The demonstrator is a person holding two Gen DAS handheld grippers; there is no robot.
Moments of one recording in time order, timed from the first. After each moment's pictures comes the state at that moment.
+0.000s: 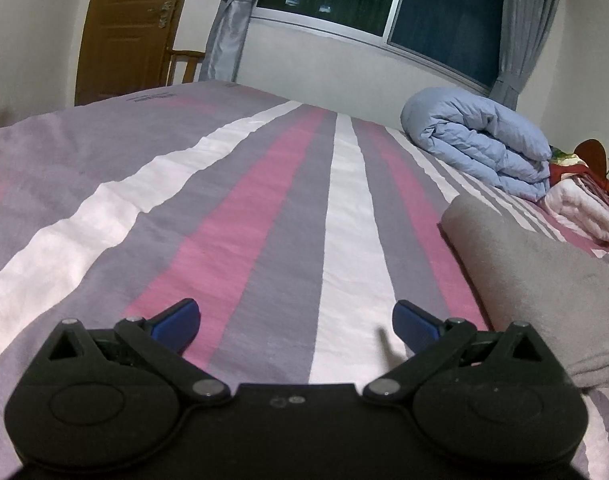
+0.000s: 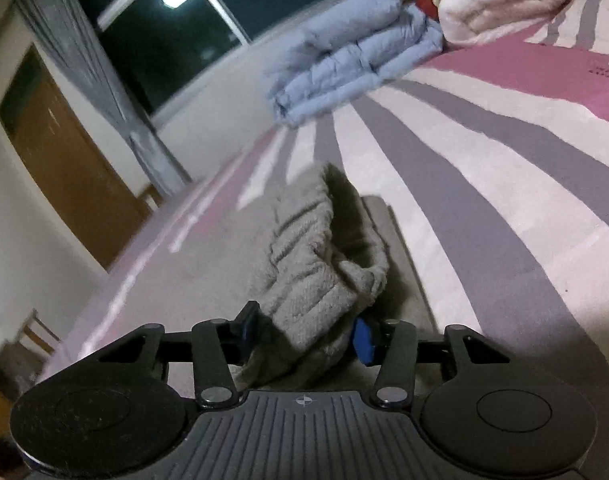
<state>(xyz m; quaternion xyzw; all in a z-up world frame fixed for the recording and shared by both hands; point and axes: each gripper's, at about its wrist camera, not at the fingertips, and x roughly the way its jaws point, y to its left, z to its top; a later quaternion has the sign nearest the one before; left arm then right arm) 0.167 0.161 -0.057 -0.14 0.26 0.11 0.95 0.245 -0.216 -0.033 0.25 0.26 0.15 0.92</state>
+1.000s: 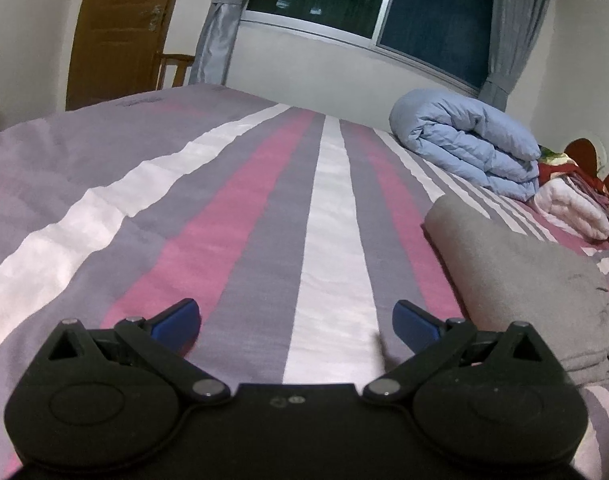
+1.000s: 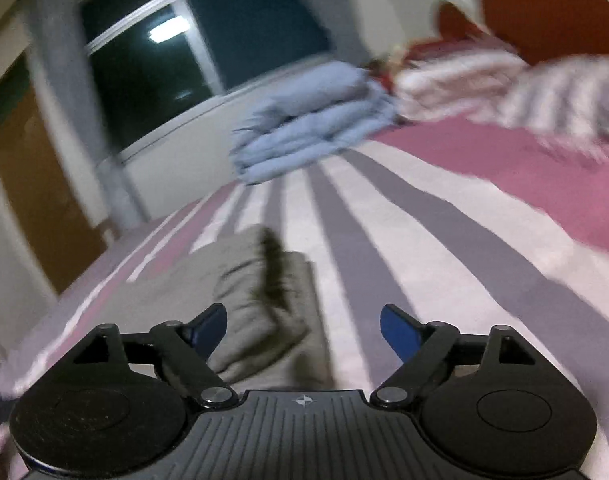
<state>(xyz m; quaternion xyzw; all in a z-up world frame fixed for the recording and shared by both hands) 0.166 0.150 -0.052 -0.14 0.25 0.10 0.95 0.171 -0.258 -0.026 0.22 0.17 0.06 0.96</state>
